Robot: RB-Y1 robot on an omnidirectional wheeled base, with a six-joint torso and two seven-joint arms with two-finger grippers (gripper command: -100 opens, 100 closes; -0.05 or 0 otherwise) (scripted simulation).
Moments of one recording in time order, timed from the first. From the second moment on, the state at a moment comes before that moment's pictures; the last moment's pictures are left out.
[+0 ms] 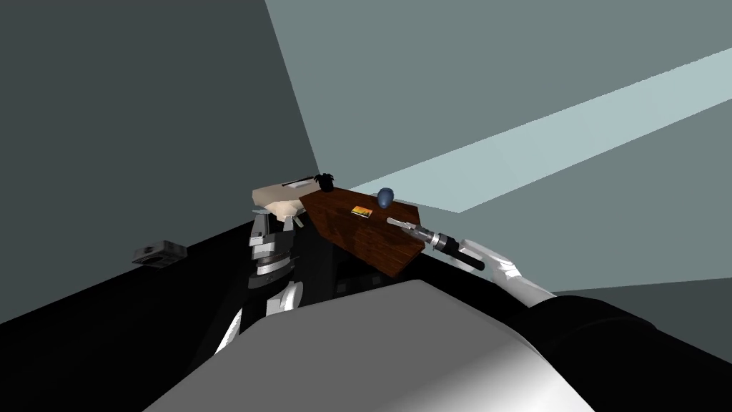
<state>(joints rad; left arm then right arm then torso) 0.55 0.00 -0.01 -2.22 -0.08 -0.64 0.09 0.50 -1.04 -0.07 -1.75 0.35 -0.72 0.02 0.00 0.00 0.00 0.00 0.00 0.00</state>
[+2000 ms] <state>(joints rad) 0.55 0.00 -0.01 -2.22 -0.08 -0.64 0.09 0.57 -1.58 0.16 -1.36 0.55 -0.78 0.12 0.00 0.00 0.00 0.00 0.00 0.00</state>
